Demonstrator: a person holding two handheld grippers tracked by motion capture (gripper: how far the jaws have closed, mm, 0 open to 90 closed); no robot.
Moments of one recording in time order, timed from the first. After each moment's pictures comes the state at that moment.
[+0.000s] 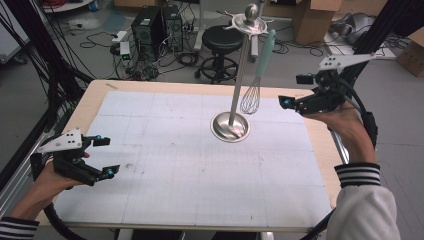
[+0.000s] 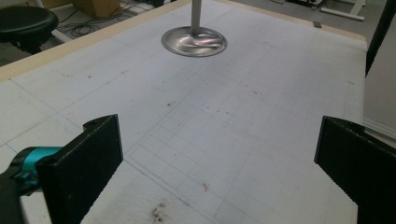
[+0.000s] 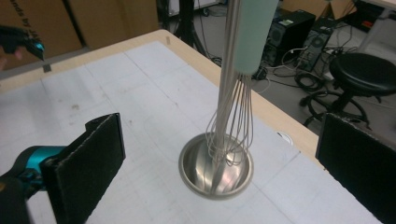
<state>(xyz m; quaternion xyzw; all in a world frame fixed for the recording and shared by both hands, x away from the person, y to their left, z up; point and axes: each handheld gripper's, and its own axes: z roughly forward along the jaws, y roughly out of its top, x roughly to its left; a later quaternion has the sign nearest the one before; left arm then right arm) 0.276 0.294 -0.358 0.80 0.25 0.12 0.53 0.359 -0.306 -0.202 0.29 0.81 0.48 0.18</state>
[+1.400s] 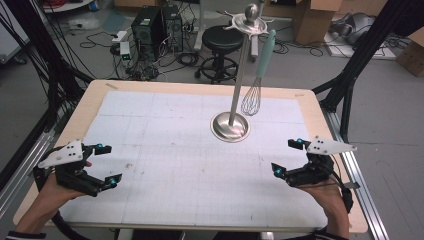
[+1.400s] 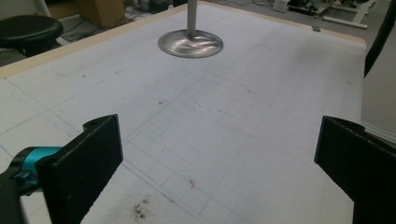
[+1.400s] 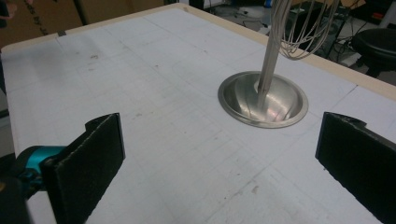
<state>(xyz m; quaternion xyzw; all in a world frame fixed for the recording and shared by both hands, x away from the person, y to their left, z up) 0.255 0.289 -0.375 0.78 0.25 0.14 0.55 0.268 -0.315 -0.352 0.30 0.78 0.52 0.17</state>
